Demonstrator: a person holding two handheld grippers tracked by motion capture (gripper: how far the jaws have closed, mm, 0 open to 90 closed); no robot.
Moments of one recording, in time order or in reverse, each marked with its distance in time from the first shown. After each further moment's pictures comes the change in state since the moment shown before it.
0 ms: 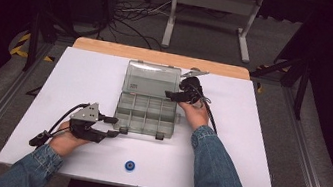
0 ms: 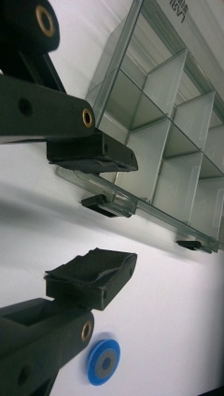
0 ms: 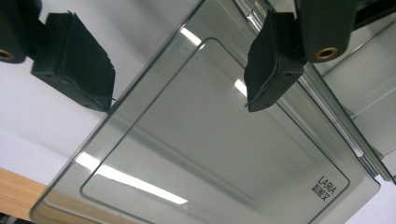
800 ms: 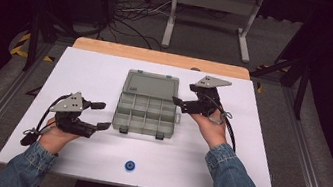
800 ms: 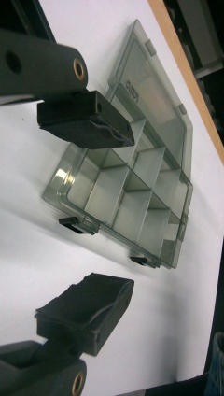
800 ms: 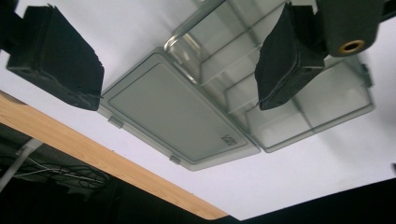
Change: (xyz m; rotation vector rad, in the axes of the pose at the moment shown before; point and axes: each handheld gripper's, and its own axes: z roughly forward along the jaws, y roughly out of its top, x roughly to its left) left arm 0.000 0.014 -0.044 -0.138 0.119 -0.053; right arm 0.045 -0.004 -0.106 -0.176 0.031 -0.127
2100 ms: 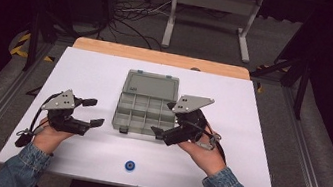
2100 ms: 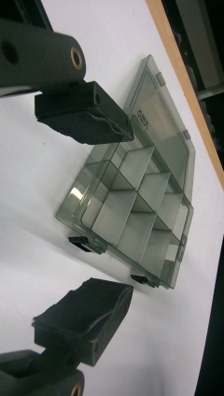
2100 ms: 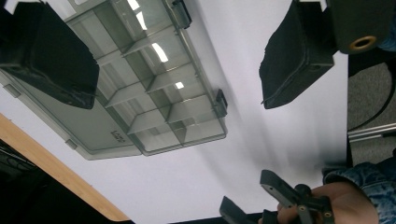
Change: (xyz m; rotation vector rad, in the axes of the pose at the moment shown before) left arm 0.006 -0.007 -0.014 -0.014 0.060 -0.045; right arm 0.103 0.020 -0.038 0.085 0.203 -0.236
